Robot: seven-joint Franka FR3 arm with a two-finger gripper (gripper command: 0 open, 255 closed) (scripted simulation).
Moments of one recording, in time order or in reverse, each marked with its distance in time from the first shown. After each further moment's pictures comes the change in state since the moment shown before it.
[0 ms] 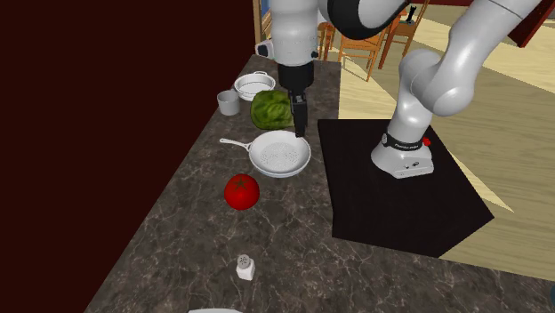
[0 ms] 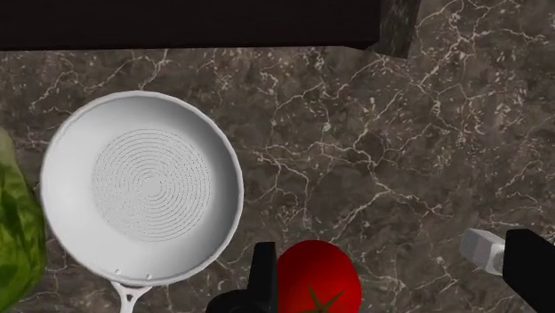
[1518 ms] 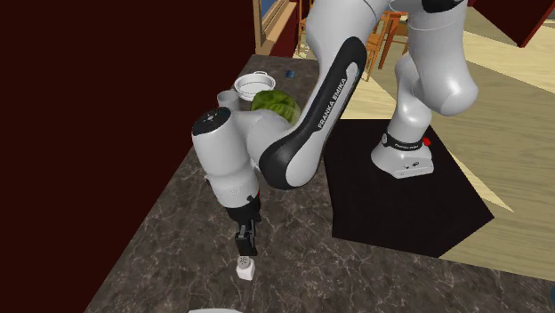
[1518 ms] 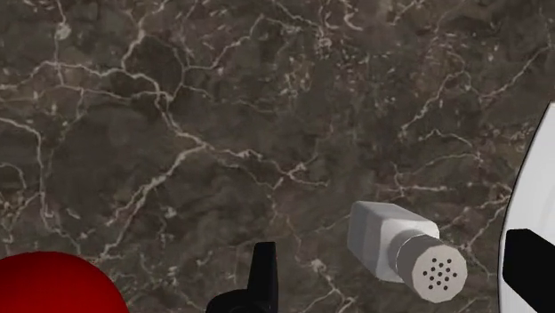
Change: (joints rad) arm 0.163 0.836 0.123 0.443 -0.116 0.383 0.375
